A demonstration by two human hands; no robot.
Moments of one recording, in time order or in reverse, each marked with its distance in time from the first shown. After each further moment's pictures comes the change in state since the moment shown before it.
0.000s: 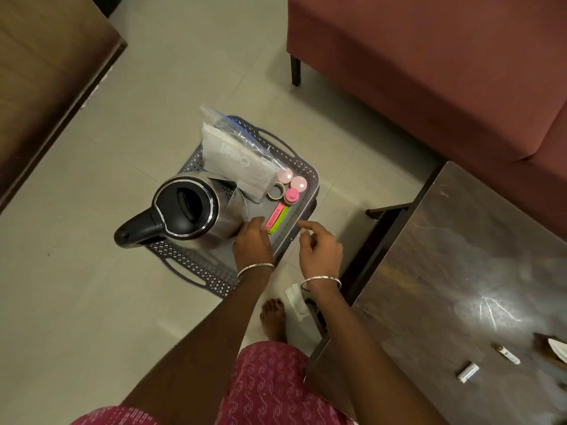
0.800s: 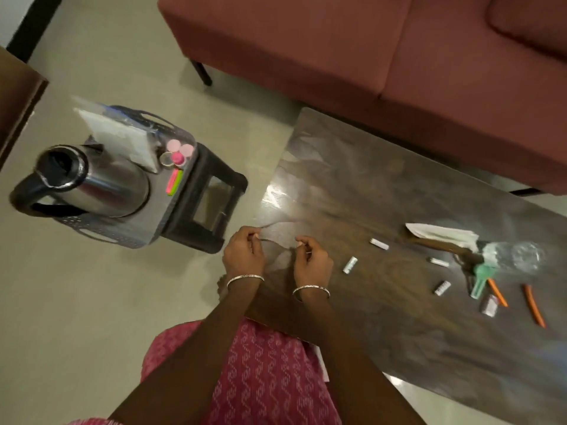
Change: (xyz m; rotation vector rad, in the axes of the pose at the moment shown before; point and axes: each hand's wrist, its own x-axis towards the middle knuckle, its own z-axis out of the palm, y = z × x) left_hand -0.261 0.119 0.065 -0.106 -0.008 0.194; right_hand -0.137 0.178 -0.211 0.145 0.219 0.195
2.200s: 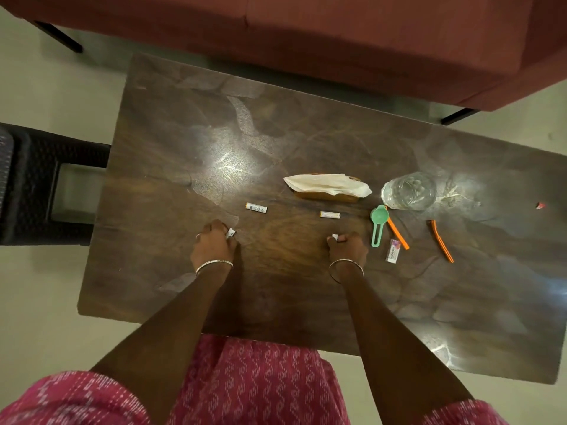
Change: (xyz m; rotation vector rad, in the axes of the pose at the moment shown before) left_hand -0.098 0.080 0.229 0.522 -0.381 0.000; right_hand 0.134 0.289 -0.233 -0.133 0.058 0.606
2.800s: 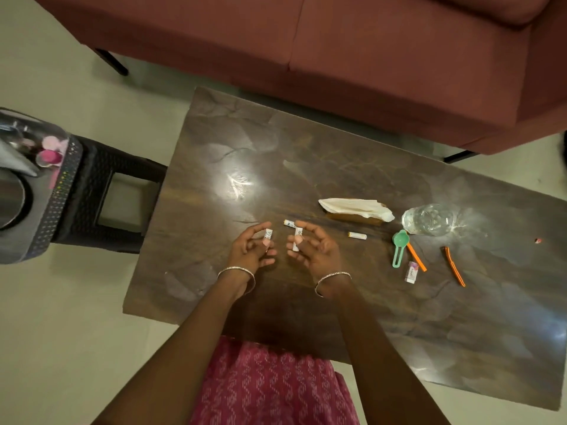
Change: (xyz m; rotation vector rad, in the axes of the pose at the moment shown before) left_hand -0.018 -0.025 -0.065 -1.256 -0.373 -0.058; right_hand -0.140 -0.105 0.023 0.842 -0.694 -0.185
